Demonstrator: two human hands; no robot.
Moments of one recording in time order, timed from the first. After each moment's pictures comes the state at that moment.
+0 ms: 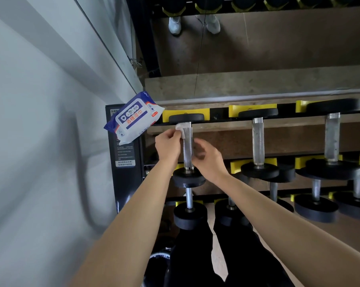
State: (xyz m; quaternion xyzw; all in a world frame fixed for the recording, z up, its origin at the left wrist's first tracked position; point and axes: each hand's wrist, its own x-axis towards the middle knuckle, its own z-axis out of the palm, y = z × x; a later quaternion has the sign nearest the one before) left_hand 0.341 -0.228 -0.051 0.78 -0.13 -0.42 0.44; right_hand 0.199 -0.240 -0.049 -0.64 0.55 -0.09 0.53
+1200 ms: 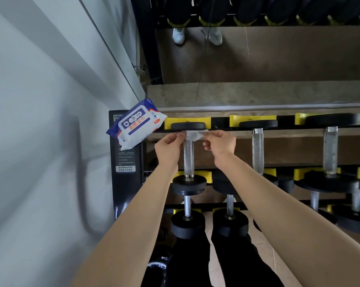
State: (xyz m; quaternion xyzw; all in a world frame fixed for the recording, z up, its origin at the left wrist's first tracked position) left_hand 0.341 -0.230 -0.053 0.70 -0.04 -0.47 0.54; right_hand 0.215 -0.307 -0.046 -0.37 0.69 -0.22 0.58
